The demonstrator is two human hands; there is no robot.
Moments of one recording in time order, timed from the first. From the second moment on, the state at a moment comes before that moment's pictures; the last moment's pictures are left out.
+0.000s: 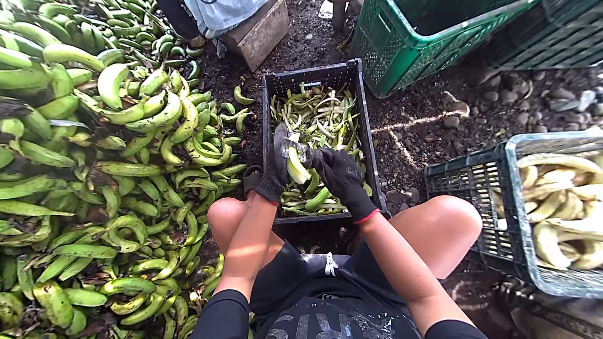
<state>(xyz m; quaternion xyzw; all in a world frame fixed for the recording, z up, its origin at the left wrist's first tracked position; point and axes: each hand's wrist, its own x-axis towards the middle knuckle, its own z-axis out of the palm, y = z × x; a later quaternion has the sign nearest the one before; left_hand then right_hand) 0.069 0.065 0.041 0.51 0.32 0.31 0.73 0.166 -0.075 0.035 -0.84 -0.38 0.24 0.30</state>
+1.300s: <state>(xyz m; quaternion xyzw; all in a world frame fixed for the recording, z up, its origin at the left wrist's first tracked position) 0.144 -0.038 0.019 0.90 0.25 -0.08 0.35 0.265 -0.248 0.015 -0.81 -0.12 0.33 0.47</state>
